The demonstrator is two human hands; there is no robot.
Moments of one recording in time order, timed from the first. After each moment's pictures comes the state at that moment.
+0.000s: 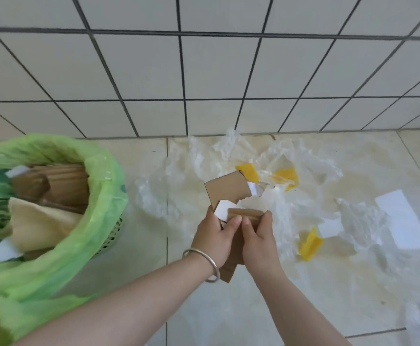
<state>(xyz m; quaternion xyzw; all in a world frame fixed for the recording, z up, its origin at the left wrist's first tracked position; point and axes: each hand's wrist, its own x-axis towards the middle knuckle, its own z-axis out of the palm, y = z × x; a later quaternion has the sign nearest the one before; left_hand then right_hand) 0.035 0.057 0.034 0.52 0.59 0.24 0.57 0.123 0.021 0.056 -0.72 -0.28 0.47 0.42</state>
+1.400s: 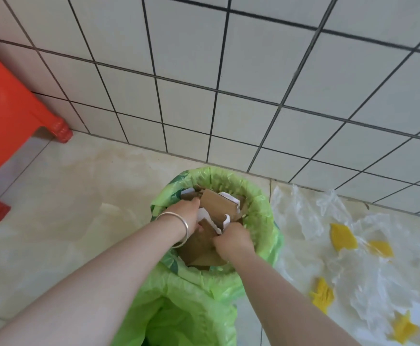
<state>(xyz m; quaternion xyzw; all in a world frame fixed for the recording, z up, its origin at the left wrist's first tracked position) -0.280 0.147 0.117 0.66 0.67 -0.15 0.30 -0.158 0.116 0.110 -0.73 -0.54 0.42 -0.02</state>
